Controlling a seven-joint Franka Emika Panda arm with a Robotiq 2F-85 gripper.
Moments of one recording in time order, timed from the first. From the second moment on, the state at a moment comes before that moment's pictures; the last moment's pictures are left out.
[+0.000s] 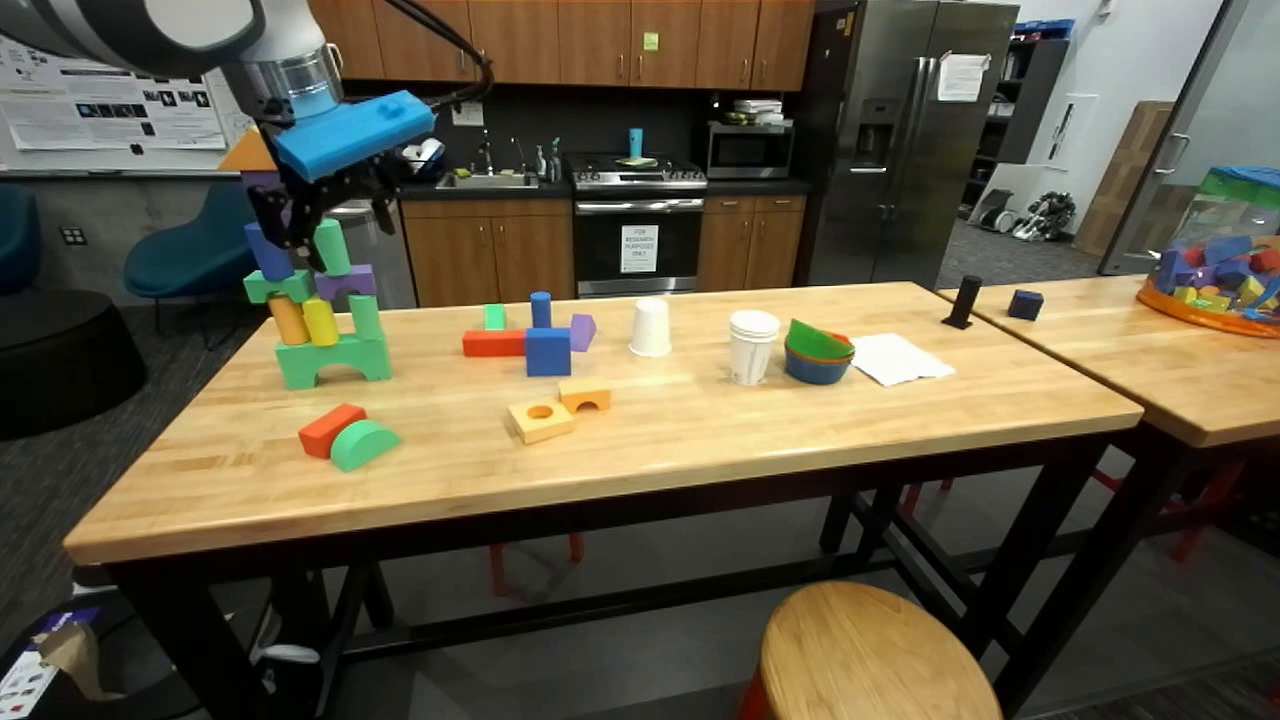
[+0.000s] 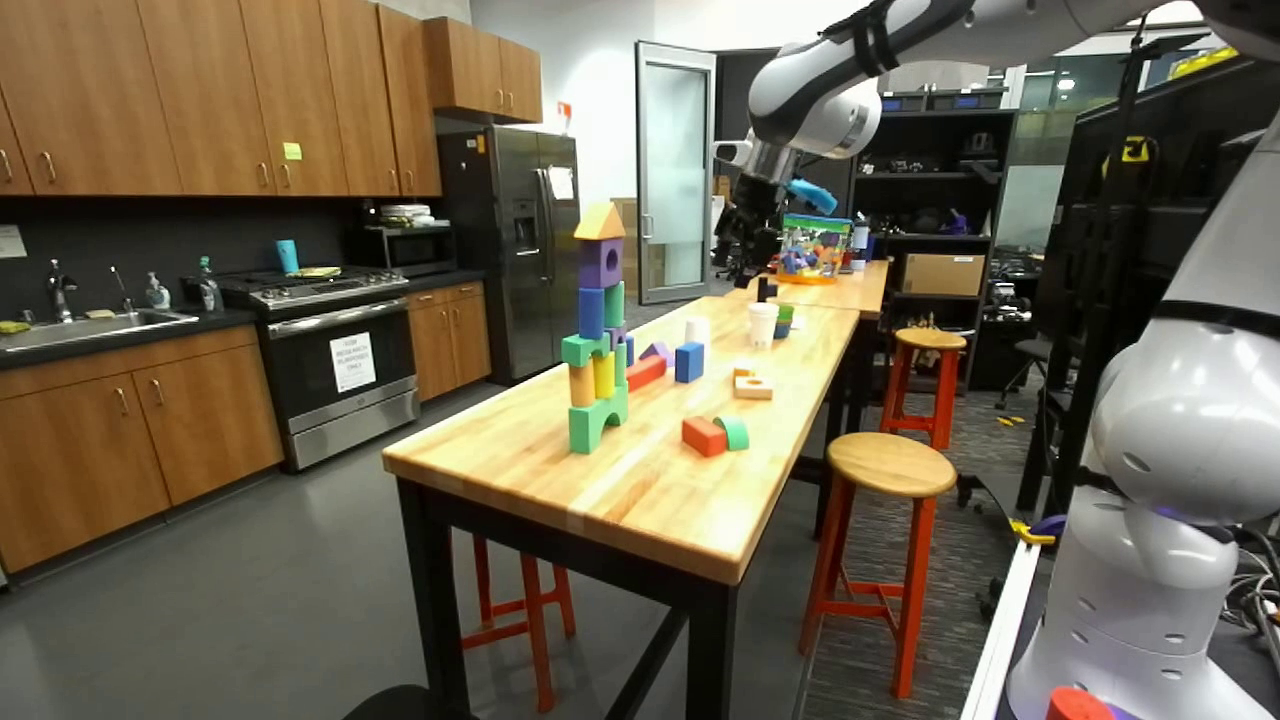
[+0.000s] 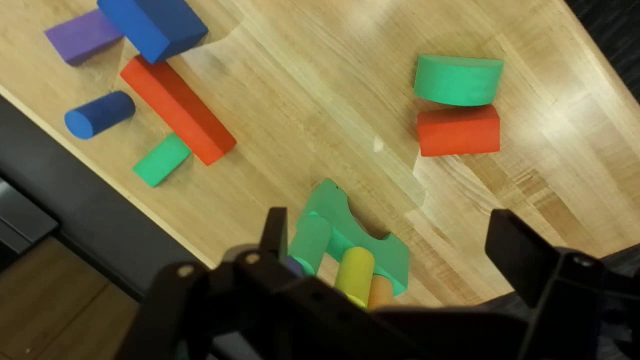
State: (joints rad) arm -0.02 -0.25 -0.29 -2.15 0.08 2.22 -1.38
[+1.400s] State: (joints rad) arm -0.04 -0.18 -0.28 -2.19 0.25 2.16 -1.98
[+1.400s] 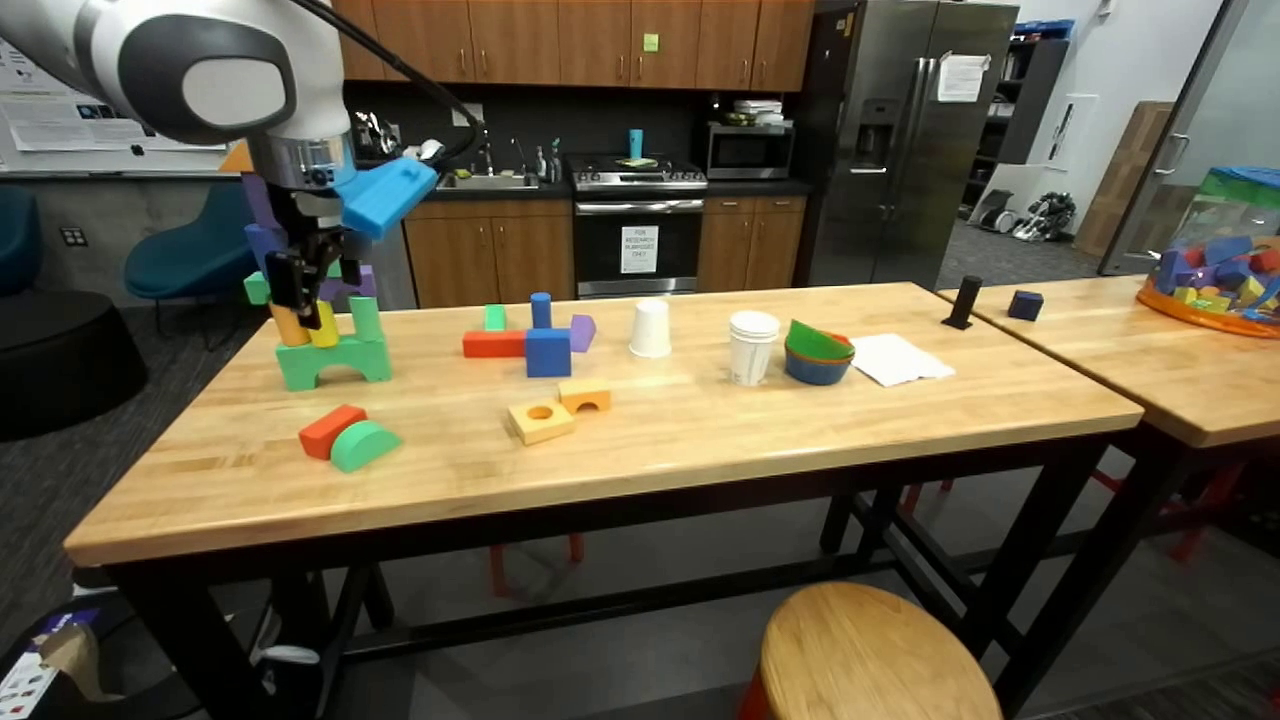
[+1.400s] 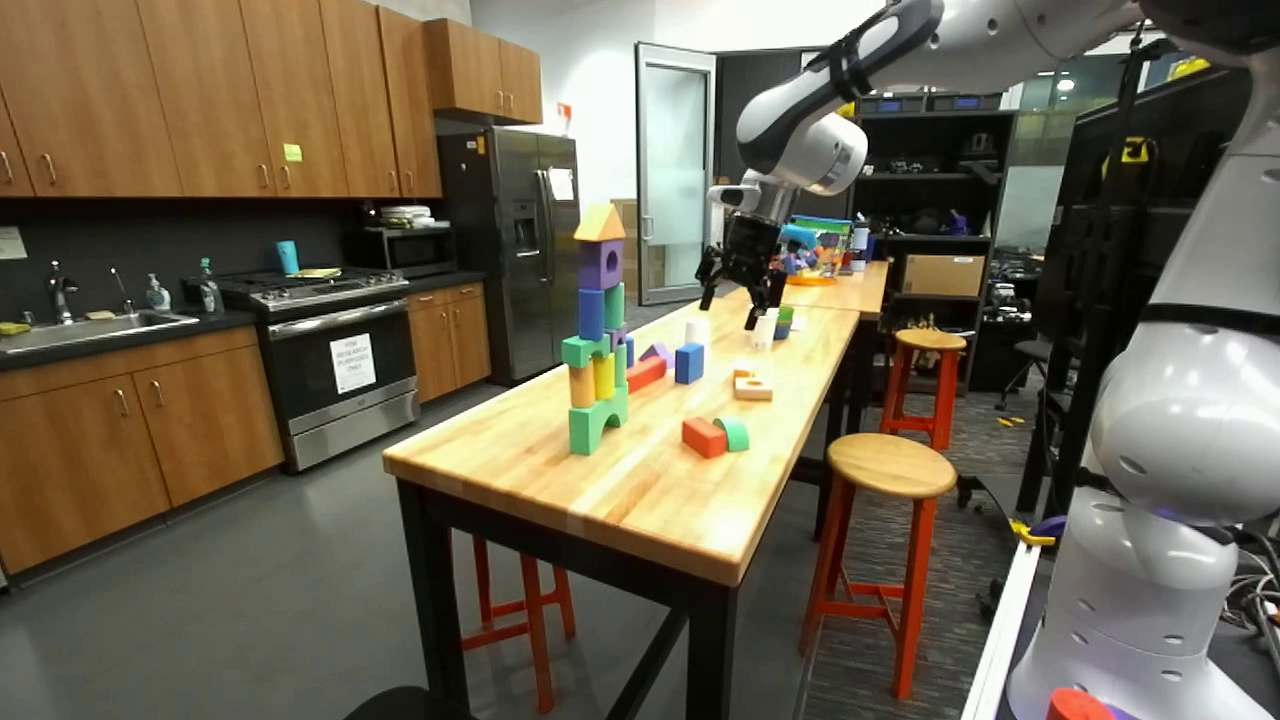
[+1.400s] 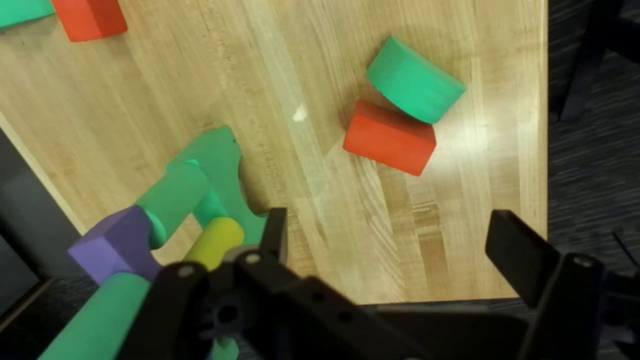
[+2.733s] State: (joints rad) arm -0.11 0.07 -0.20 -1.99 0.17 2.27 -1.97
